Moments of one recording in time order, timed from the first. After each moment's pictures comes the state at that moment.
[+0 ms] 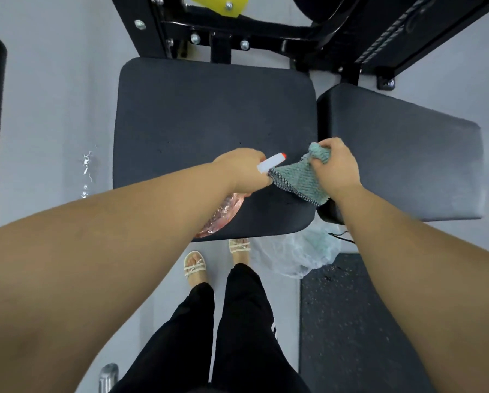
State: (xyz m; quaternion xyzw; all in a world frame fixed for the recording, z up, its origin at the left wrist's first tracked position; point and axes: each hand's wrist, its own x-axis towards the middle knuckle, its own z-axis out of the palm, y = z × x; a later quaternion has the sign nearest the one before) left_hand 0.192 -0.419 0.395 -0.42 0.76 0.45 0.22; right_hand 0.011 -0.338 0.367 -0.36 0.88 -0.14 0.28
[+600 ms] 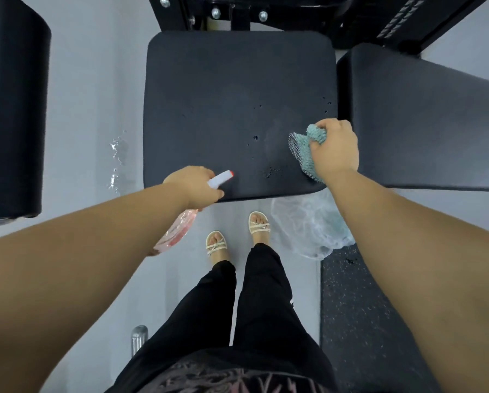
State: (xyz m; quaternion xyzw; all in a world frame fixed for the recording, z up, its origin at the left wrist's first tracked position) left_hand 0.320 -0.347 0.388 -0.50 0.73 0.36 0.30; right_hand 0.072 -0.296 0.368 -0.41 0.88 -0.11 0.21
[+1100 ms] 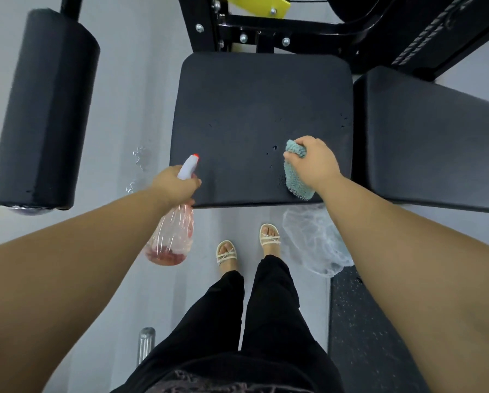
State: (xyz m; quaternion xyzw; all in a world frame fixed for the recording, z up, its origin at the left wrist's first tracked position) left_hand 0.382 -0.342 0.399 -0.72 0.48 0.51 0.02; right_hand 0.127 -0.305 0.383 -0.46 0.81 -0.13 0.34
